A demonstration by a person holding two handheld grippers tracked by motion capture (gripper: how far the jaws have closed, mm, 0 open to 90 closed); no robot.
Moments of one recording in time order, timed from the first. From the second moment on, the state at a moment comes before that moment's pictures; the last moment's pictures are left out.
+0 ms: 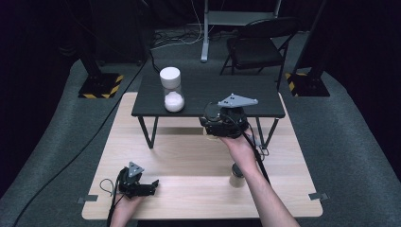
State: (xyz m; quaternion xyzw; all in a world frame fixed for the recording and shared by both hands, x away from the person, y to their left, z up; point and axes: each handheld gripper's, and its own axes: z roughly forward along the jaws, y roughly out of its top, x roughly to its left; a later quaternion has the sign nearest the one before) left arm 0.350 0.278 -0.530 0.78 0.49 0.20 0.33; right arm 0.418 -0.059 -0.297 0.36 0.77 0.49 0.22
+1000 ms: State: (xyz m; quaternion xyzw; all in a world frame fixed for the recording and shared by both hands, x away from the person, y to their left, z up) left arm 0.351 0.278 -0.530 0.78 0.49 0.20 0.33; right arm 0.468 -0.053 -0.273 0.38 0.75 0.48 0.24
